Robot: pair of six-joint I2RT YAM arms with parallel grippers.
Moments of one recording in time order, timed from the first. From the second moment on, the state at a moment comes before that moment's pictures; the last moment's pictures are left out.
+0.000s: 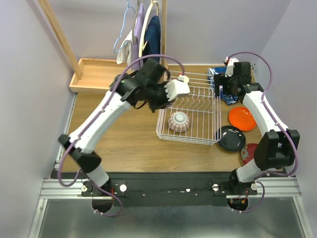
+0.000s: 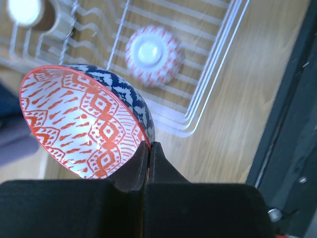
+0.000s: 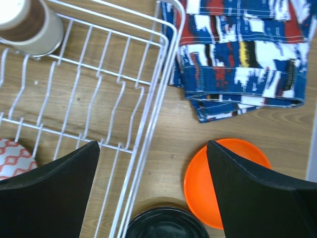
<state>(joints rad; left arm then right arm) -0.75 1.57 1.95 -1.25 0.23 0.55 0.08 1.56 1.36 -0.49 -0.01 -0.11</state>
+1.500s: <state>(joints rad) -0.74 2.16 1.56 0.43 0.69 -1.15 0.06 1.48 1.31 -0.62 0.47 -0.25</state>
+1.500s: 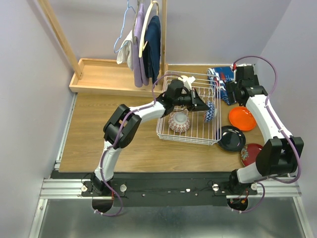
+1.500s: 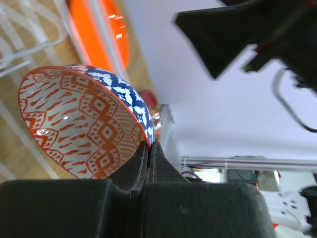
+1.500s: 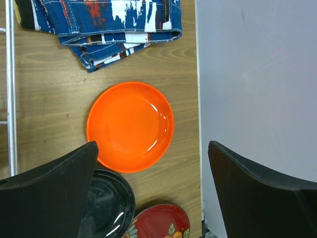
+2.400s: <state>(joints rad) -0.76 2.17 1.56 0.44 0.72 -1.13 0.06 1.53 1.32 -0.62 0.42 -0.22</state>
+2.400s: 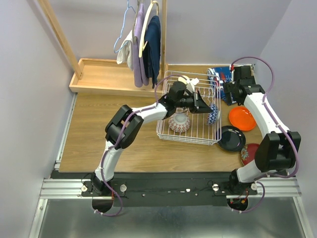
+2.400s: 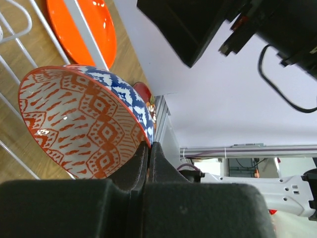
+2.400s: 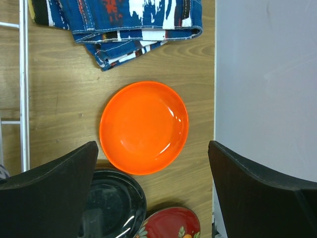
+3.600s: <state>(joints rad) -0.66 1.94 1.34 -0.02 0.54 -0.75 0.06 1.55 1.34 -0.60 0.32 -0.20</state>
